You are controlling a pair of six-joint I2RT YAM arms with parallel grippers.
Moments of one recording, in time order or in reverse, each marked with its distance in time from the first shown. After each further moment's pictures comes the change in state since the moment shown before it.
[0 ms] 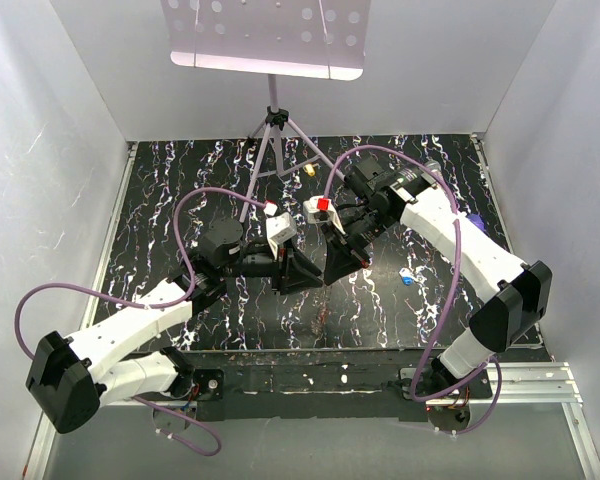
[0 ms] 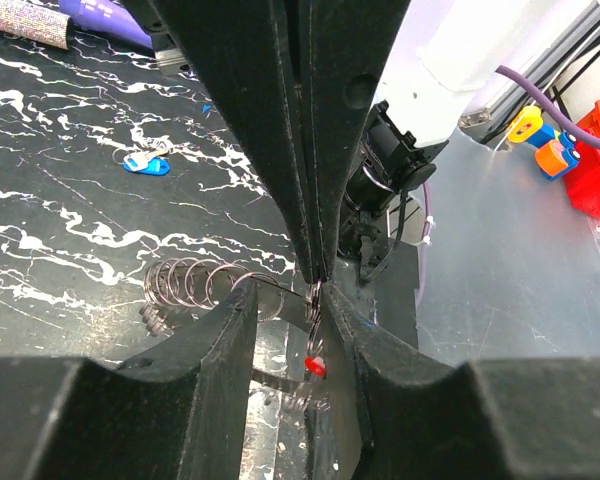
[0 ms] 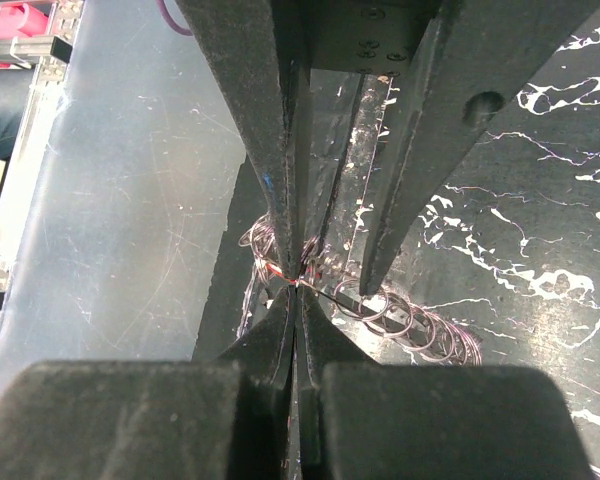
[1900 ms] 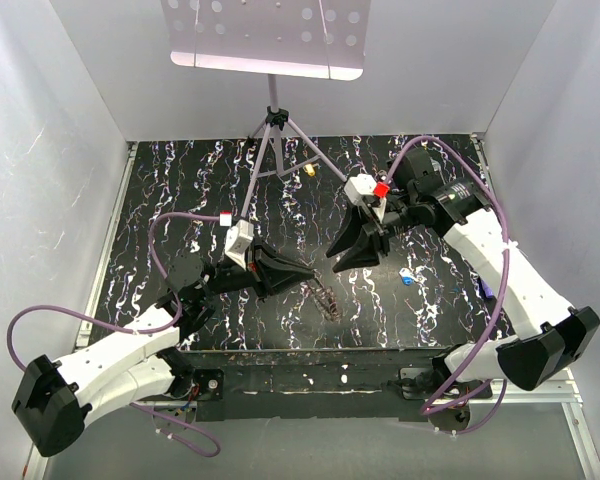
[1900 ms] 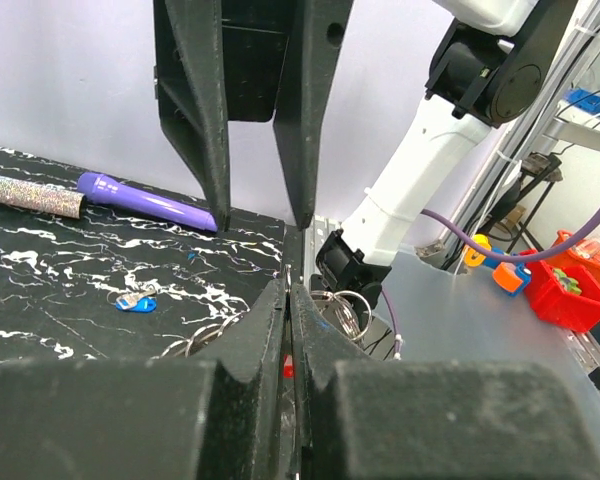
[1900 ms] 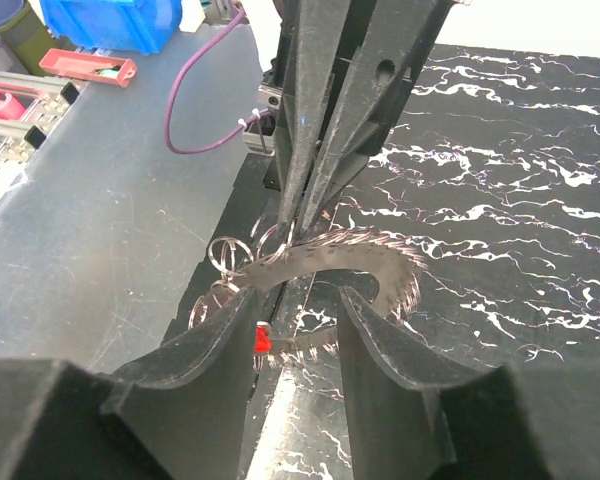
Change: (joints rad) left arm -0.016 -0.182 -0.234 0.548 -0.103 -0.272; right arm -0.126 -0.243 -0.136 0.319 -0.264 0.062
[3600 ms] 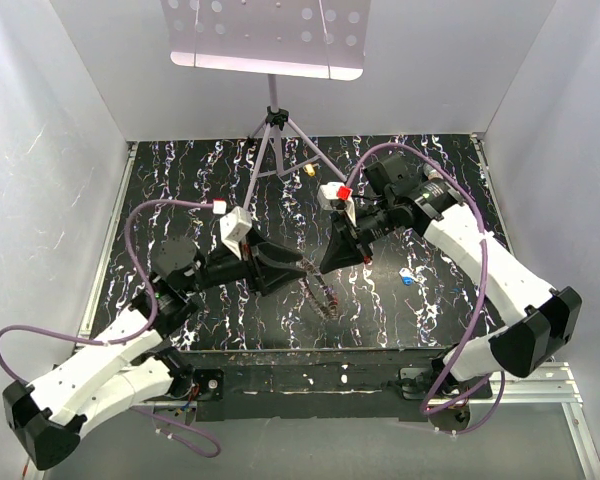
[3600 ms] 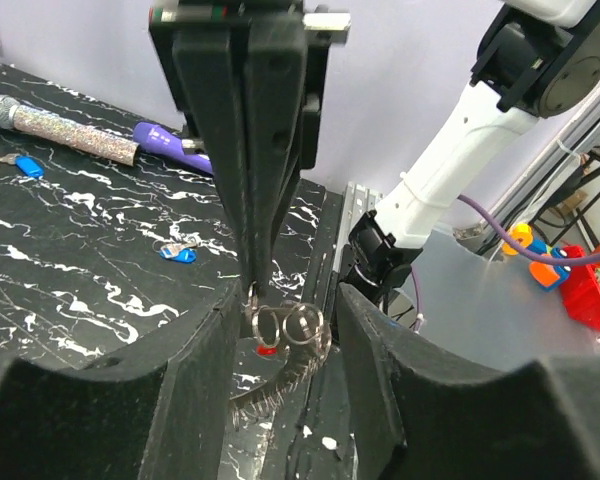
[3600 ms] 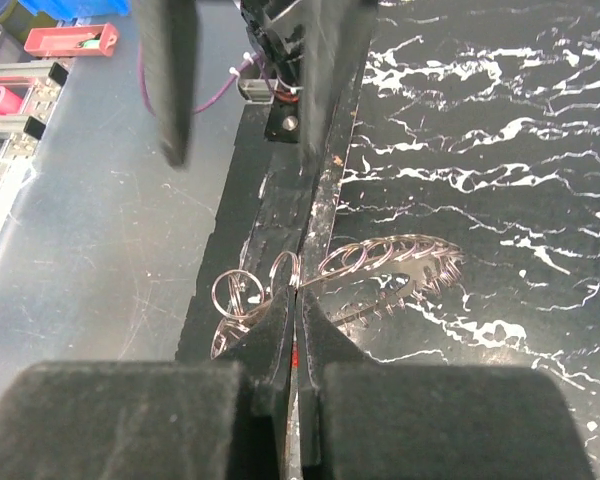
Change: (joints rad) left arm 0.016 -0.087 0.158 -0.432 -0.076 0.092; right arm 0.084 0.061 -0.030 0.072 0.164 0.177
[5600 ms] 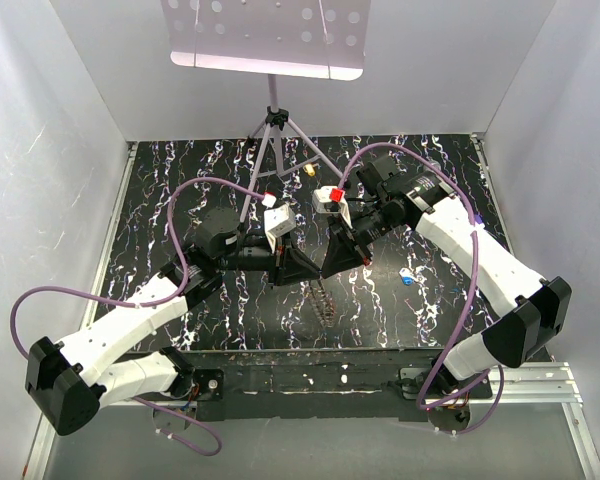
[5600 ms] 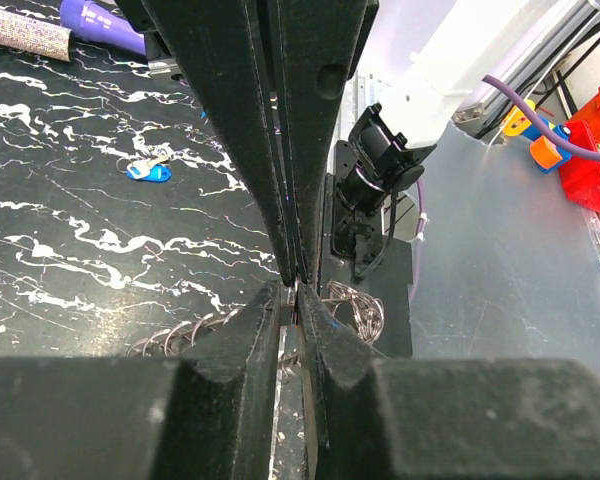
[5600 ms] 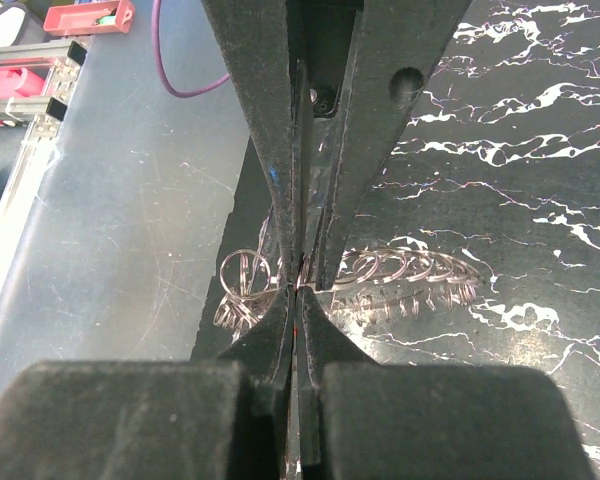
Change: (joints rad) left arm 0.015 0.259 0.192 -0.273 0.203 0.231; right arm 0.014 0.078 0.073 -0.174 0.026 -0.084
